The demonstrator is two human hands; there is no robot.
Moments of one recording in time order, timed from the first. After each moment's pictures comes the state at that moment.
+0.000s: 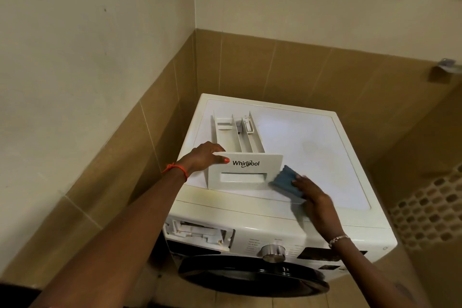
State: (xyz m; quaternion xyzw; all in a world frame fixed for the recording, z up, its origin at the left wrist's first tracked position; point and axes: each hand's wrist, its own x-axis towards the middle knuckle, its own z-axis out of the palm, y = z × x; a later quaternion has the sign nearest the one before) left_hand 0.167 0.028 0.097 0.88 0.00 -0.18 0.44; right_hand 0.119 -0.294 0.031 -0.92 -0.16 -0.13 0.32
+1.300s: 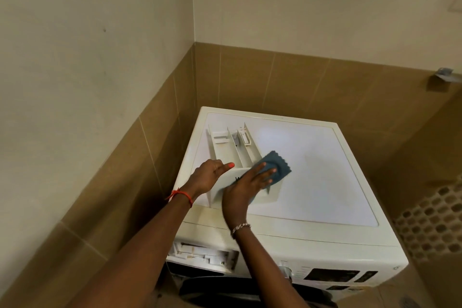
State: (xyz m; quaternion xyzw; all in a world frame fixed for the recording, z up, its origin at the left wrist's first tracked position) left_hand 0.165 0.016 0.084 0.87 0.03 -0.09 0.48; right_hand 0.136 -0.069 0.064 -0.87 0.15 -0.15 0.45
